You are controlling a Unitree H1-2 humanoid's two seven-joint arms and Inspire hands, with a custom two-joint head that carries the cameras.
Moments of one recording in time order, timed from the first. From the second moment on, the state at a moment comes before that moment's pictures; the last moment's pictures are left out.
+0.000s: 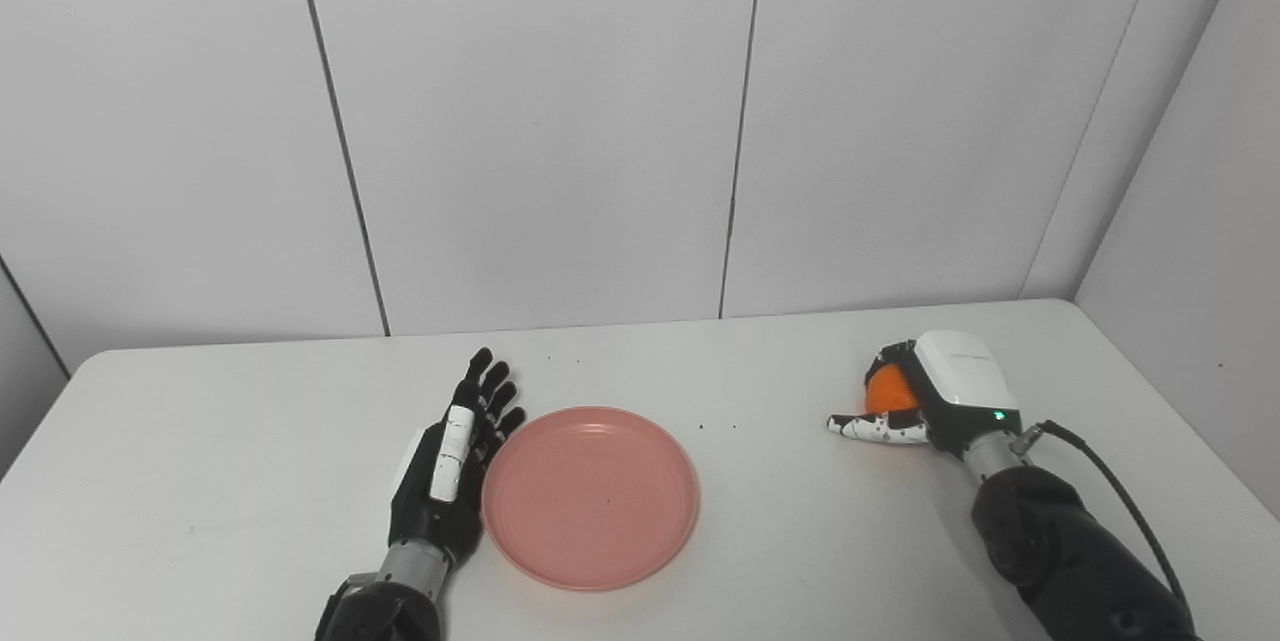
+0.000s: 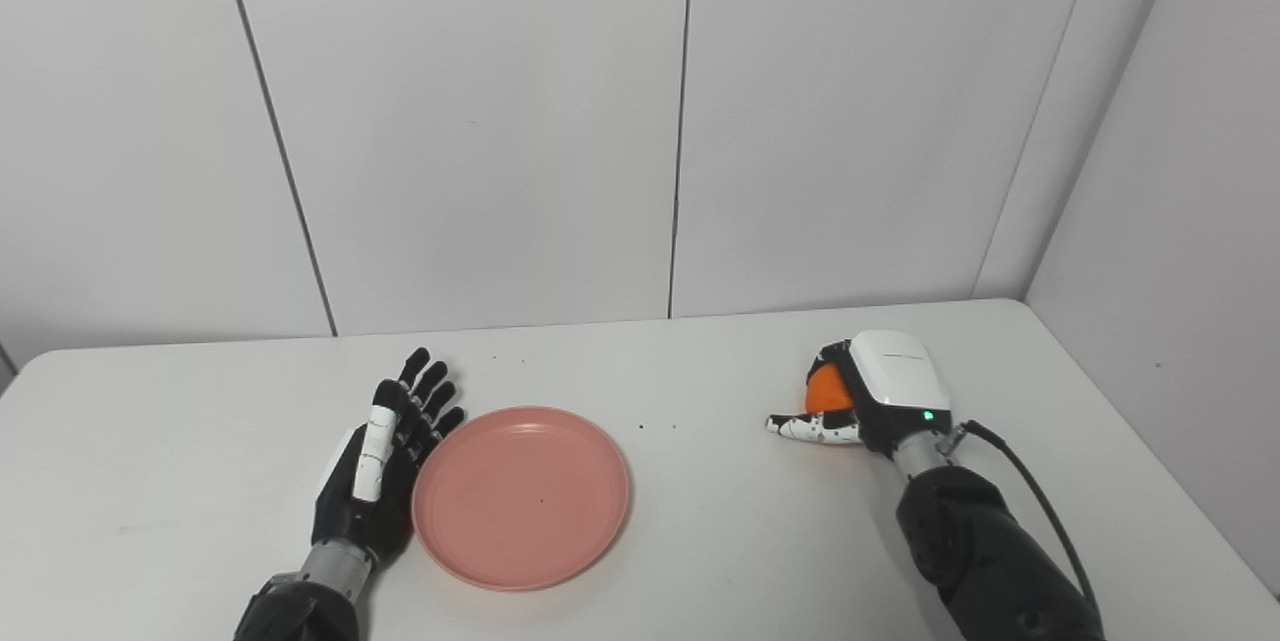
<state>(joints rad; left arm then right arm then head) -0.45 -0.04 0.06 0.45 -0.25 -0.03 -0.24 -0.56 -0.50 0.26 0.65 -0.71 -0.06 -0.29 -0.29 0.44</state>
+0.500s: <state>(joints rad) -0.45 -0.04 0.06 0.45 -0.25 -0.03 -0.24 -0.51 -0.52 0.23 0.34 -0.70 -0.04 -0.12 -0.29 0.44</state>
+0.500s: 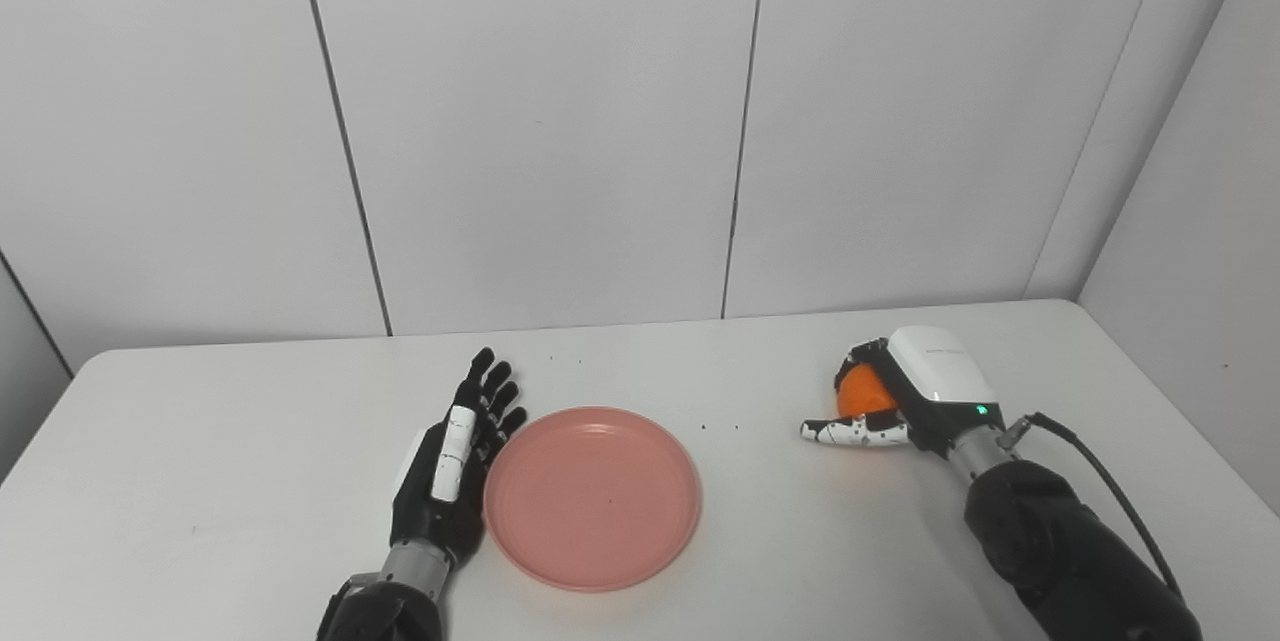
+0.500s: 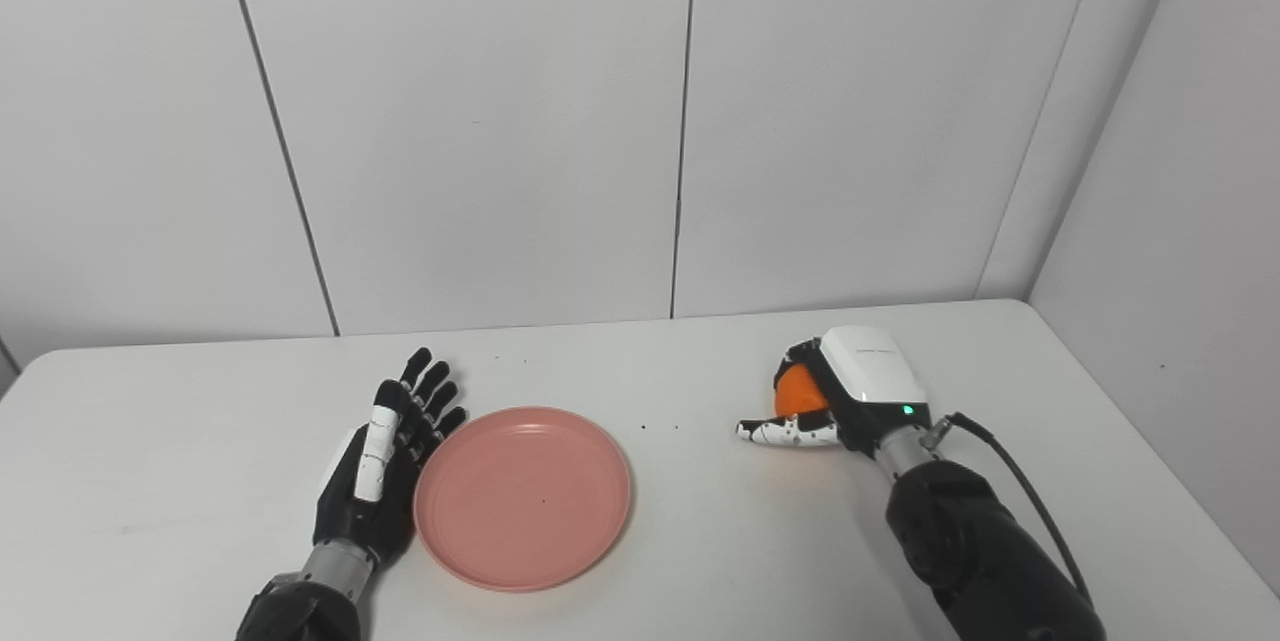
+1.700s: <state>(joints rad) -0.45 -0.04 0.05 0.45 -0.25 -0.03 -0.24 -0.64 -0.51 0.20 0.06 -0.72 0.01 0.22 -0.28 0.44</state>
